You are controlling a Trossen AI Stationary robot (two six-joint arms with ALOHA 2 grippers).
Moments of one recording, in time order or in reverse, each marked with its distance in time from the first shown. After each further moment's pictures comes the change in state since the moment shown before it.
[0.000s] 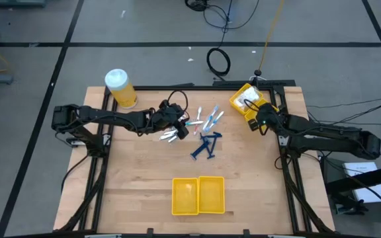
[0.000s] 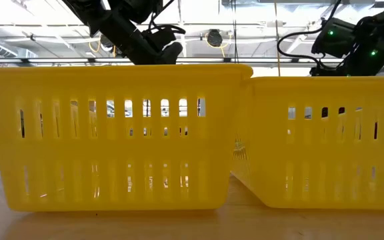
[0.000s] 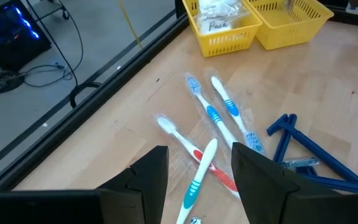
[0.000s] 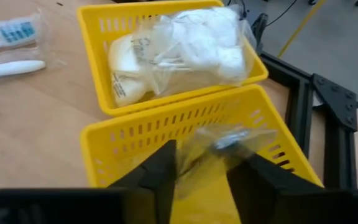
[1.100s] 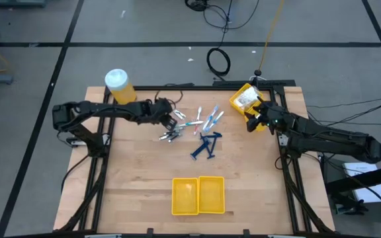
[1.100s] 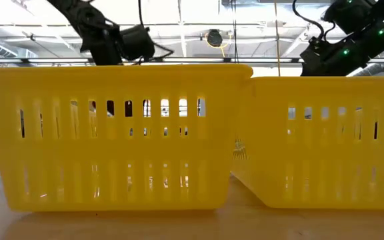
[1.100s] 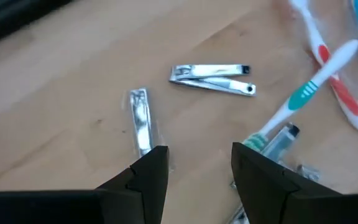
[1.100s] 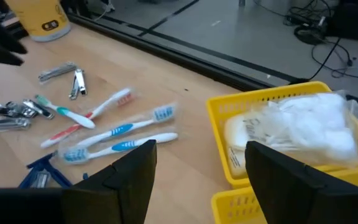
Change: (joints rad) left arm 0.214 0.007 -0.051 -0.392 0.153 -0.372; right arm 0.049 -0.175 0.000 0.243 -0.256 -0.077
